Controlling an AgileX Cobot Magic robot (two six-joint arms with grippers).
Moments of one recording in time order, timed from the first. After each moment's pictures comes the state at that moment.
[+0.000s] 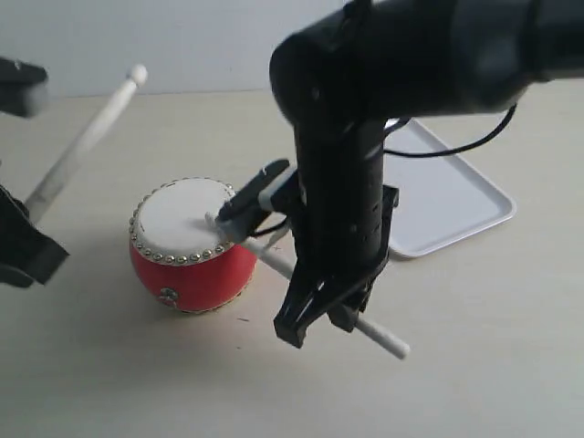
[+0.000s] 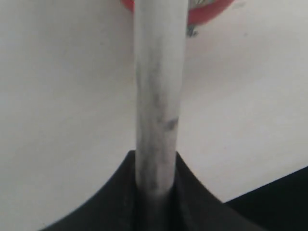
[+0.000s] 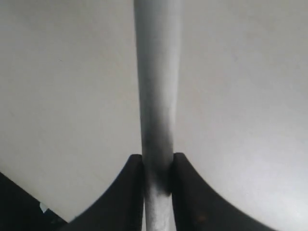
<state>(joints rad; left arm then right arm) -0.65 1.19 -0.97 0.04 1.20 -0.16 0.84 1.87 -1.30 0.01 1.23 -0.13</state>
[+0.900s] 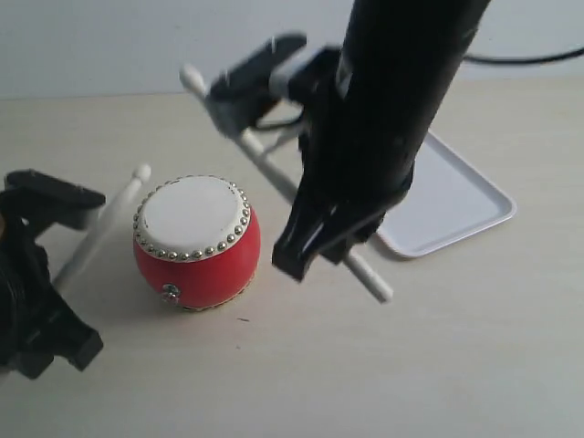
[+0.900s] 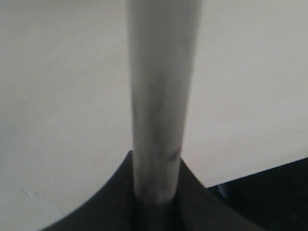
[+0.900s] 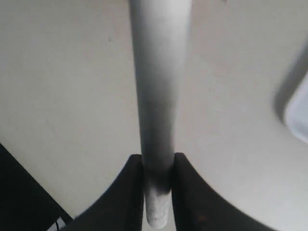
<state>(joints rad) -0.65 1.38 -0.84 0.02 1.17 -0.19 0.84 1.66 -1.33 0.03 1.21 -0.14</state>
